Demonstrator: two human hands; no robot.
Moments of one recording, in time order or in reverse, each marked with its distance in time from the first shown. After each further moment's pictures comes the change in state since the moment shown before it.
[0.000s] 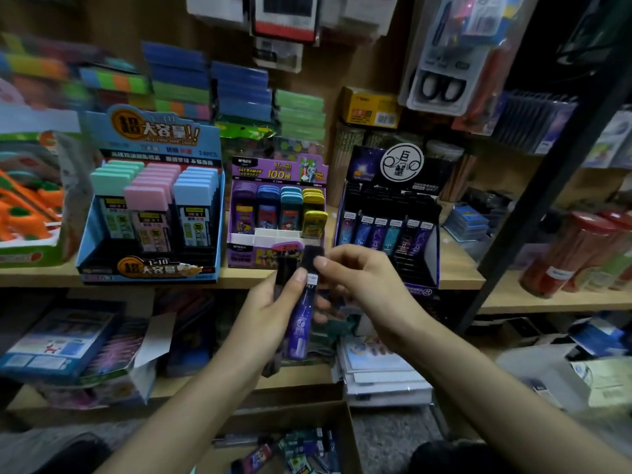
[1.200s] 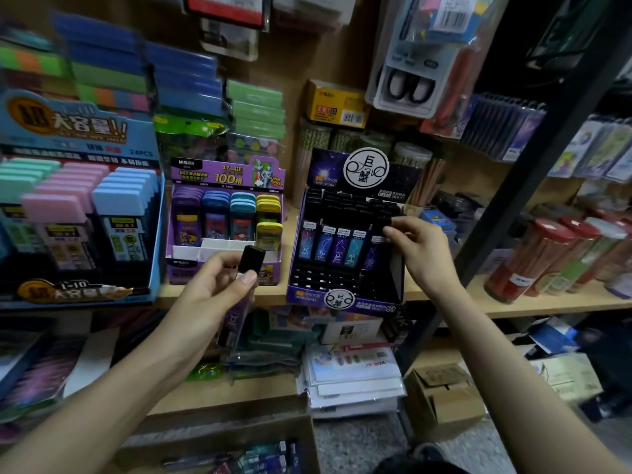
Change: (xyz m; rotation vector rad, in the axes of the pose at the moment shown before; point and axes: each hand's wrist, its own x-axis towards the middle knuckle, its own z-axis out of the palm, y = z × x) left_hand 0.057 -0.011 -0.016 -0.003 -0.019 0.028; right_hand 0.074 0.029 -0.149 -0.634 0.417 -0.217
